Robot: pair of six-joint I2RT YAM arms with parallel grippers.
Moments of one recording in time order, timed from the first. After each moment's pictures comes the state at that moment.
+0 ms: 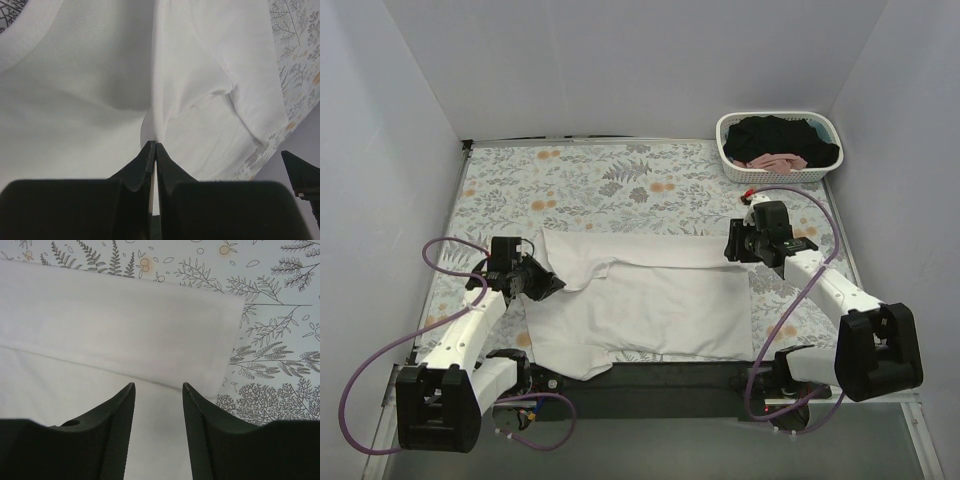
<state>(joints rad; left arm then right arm) -0.05 1.00 0.55 -0.52 0.27 -0.96 0.27 1.25 0.74 -0.31 -0.10 0.21</state>
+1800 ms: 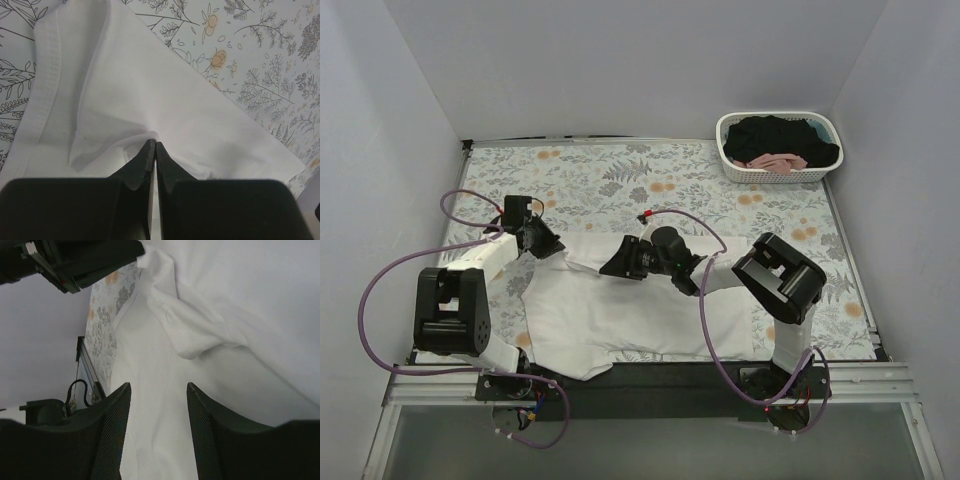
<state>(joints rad) -0.05 1.51 0.84 -0.27 0.17 -0.79 0.86 1.88 0.83 0.68 -0.36 0.96</state>
